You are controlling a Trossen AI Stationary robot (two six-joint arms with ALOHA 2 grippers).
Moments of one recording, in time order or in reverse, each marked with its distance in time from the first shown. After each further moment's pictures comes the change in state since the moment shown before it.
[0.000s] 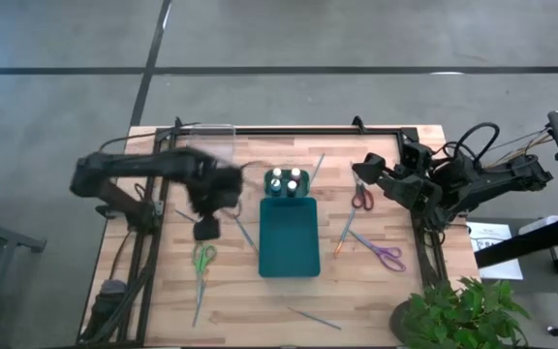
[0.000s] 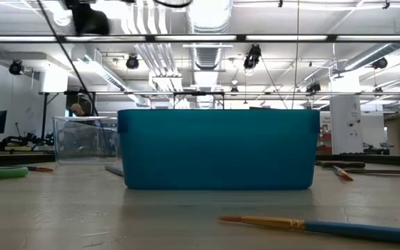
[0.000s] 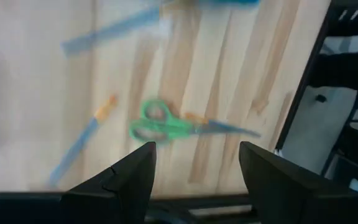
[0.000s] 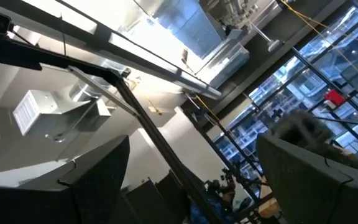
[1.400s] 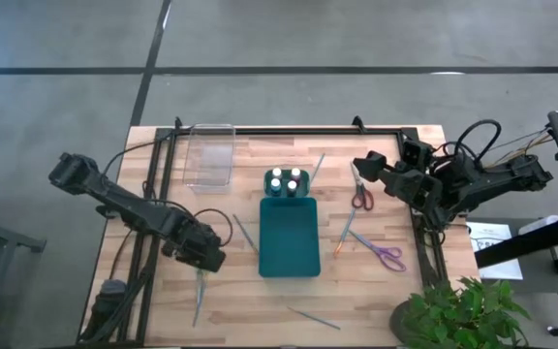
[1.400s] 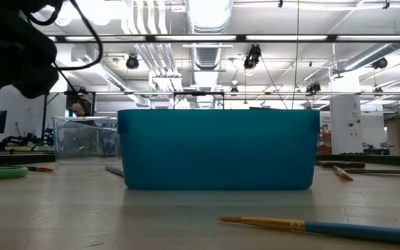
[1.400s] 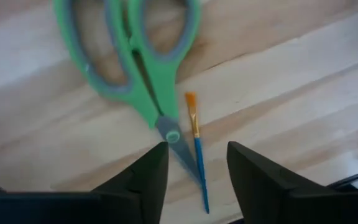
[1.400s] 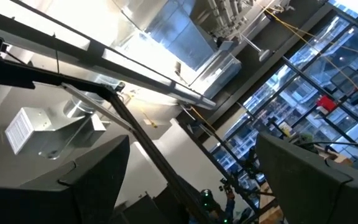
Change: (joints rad) left arm -0.412 -0.216 -0.830 0.805 -0.039 -1.434; right arm 0.000 0.001 0.000 0.022 0.063 0.023
